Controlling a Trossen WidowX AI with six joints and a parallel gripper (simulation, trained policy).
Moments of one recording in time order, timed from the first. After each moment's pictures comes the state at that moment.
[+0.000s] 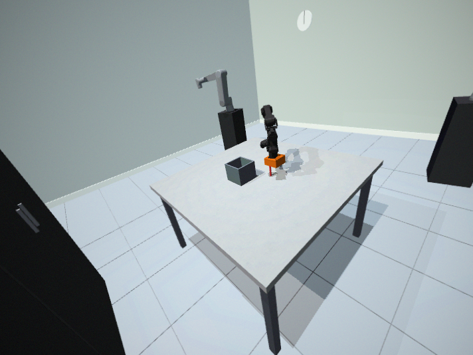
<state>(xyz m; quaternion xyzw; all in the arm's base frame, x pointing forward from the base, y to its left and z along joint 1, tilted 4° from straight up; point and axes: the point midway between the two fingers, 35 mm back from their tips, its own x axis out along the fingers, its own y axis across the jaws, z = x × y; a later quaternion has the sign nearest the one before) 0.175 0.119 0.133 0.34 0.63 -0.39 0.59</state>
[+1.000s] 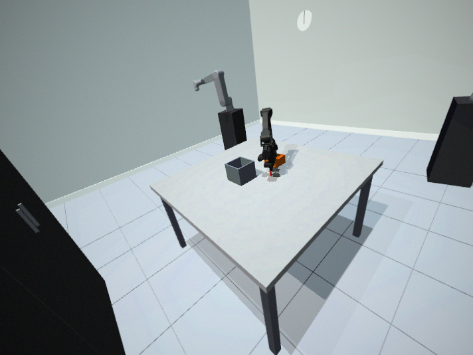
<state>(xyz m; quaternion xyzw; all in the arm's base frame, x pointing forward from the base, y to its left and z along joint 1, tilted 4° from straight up) 0.178 0.086 0.027 0.40 0.60 -0.46 0.52</state>
